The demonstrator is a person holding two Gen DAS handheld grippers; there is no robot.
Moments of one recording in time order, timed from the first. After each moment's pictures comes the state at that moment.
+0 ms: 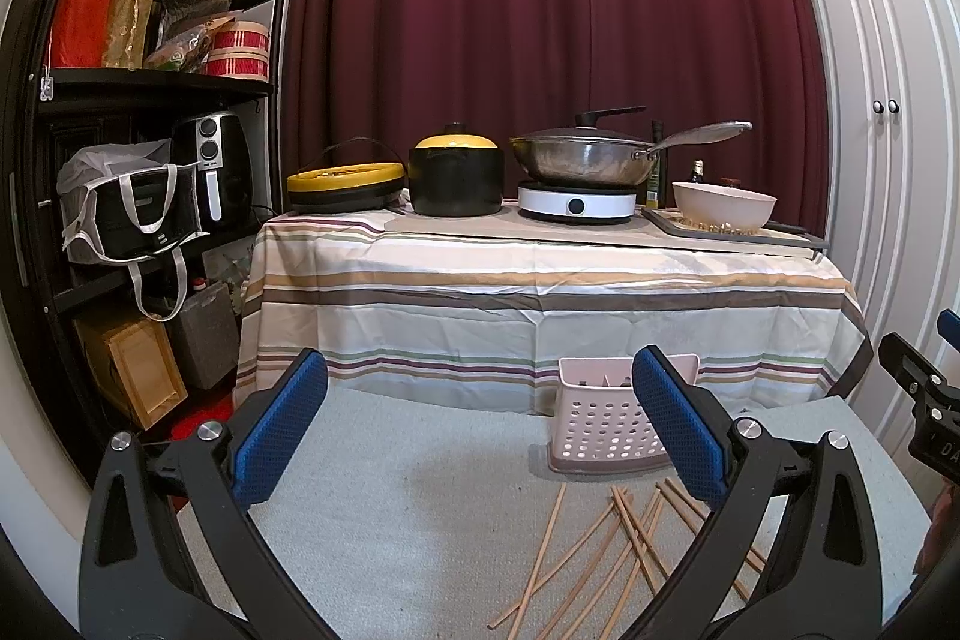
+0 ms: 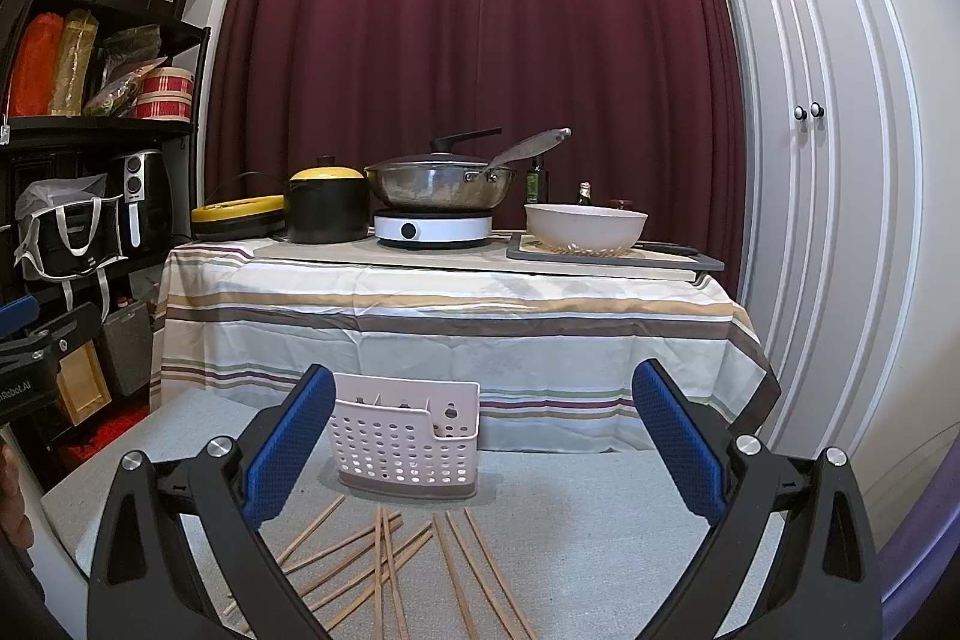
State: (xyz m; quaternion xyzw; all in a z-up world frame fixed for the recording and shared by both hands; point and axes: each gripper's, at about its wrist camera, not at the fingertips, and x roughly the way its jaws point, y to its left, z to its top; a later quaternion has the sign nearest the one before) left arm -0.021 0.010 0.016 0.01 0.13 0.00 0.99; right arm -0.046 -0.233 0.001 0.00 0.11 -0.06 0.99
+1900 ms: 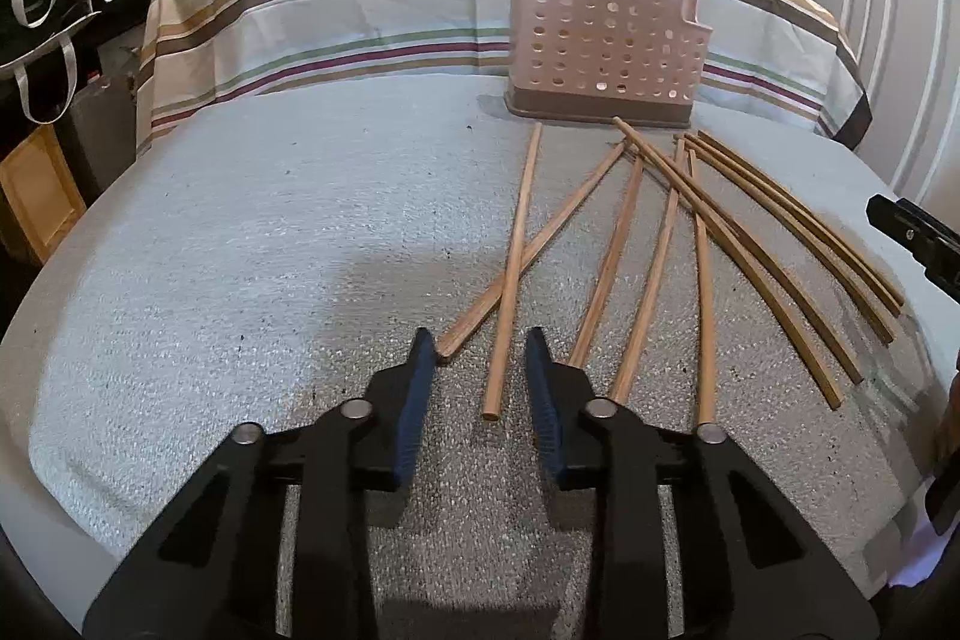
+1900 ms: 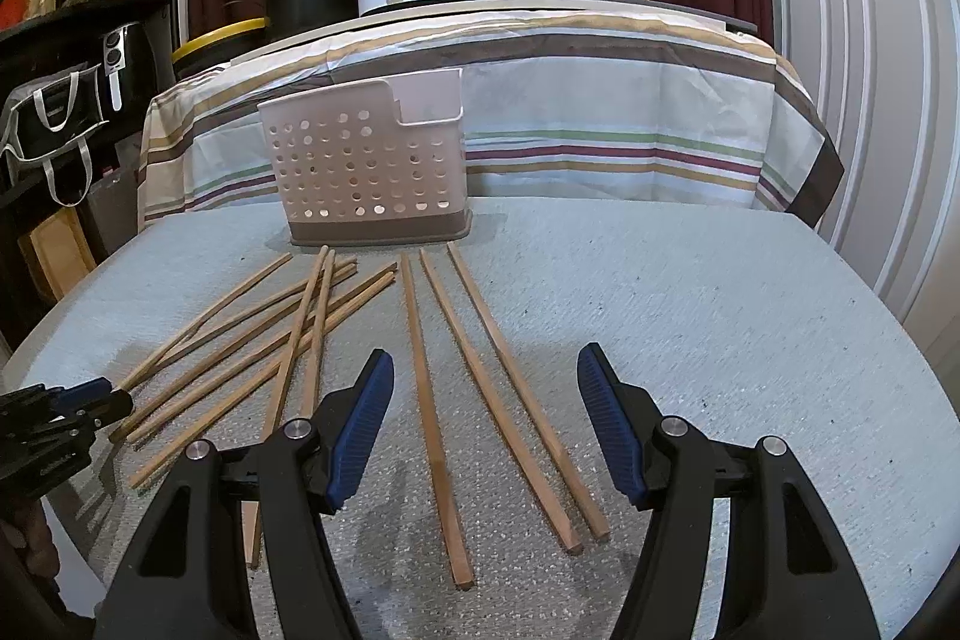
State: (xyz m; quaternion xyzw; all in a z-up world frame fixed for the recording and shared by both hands) left arm 0.016 0.004 -0.246 0.02 0.37 -0.09 0.93; right arm -0.010 -0.281 -0.203 0.04 0.28 -0.02 0.96
